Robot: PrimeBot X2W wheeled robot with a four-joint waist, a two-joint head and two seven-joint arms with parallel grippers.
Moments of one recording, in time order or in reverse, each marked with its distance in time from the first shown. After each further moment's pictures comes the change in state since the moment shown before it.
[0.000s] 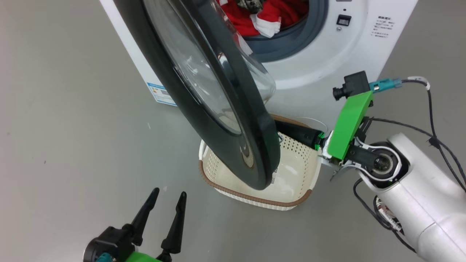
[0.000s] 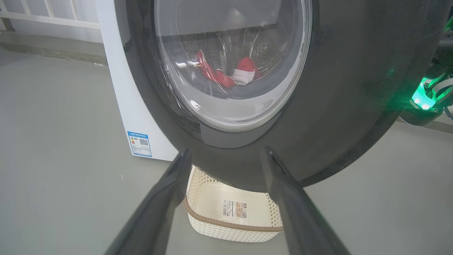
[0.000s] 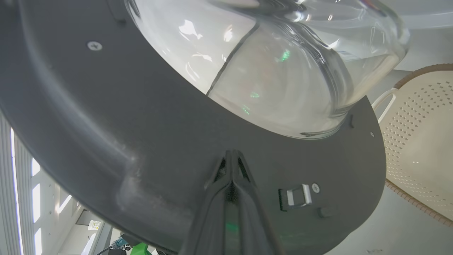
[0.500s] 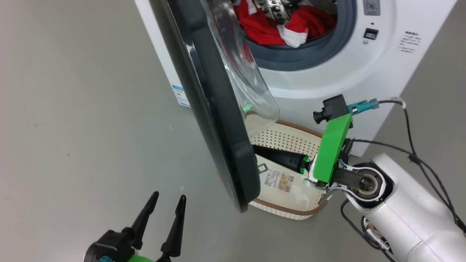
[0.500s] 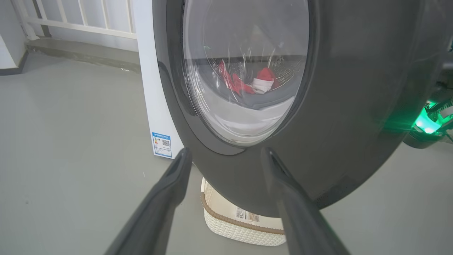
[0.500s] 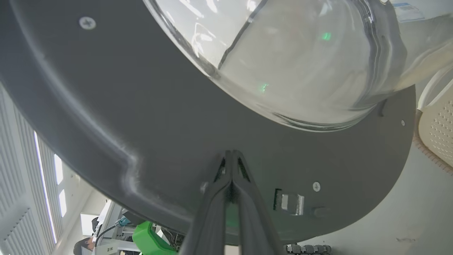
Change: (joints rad) left arm 0.017 -0.007 0.007 0.000 0.000 0.000 0.000; right arm 0.080 0.038 0.030 -0.047 -0.009 0.000 0.032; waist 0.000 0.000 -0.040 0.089
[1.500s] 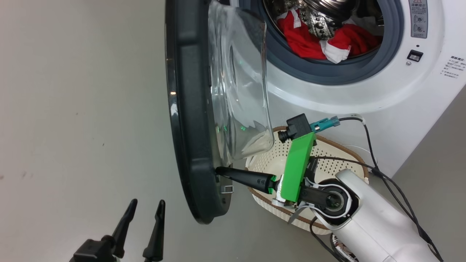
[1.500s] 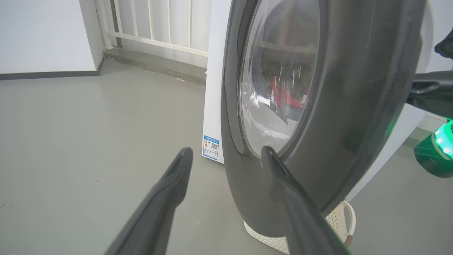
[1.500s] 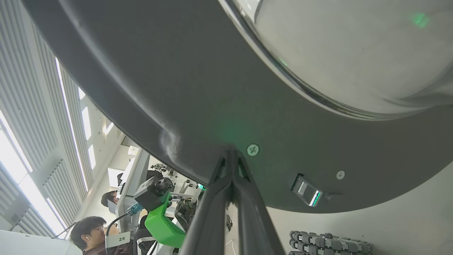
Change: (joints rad) left arm 0.045 -0.007 0.096 -0.012 0.007 0.000 0.000; right arm 0.037 0.128 0.029 0.020 -0.036 0.000 0.008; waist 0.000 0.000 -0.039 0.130
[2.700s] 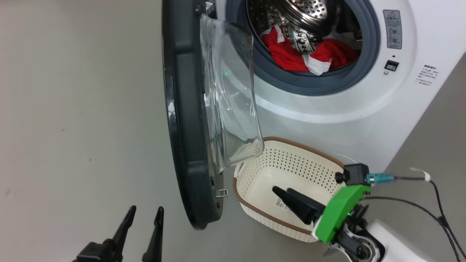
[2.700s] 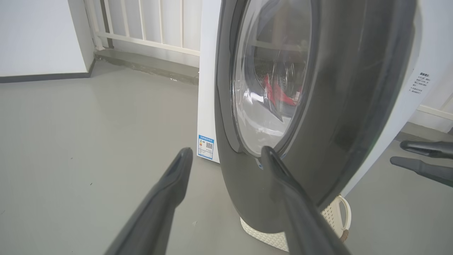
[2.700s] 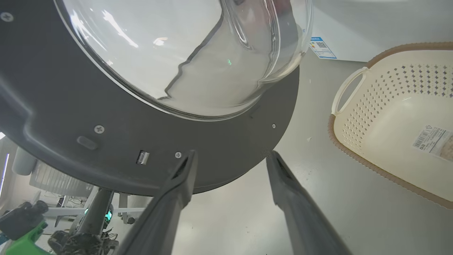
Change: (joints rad) left arm 0.006 -0.001 0.009 0.049 0.031 0.000 0.000; right arm 0.195 -0.147 0.042 0.061 -0.205 0.000 -0.421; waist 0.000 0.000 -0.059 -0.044
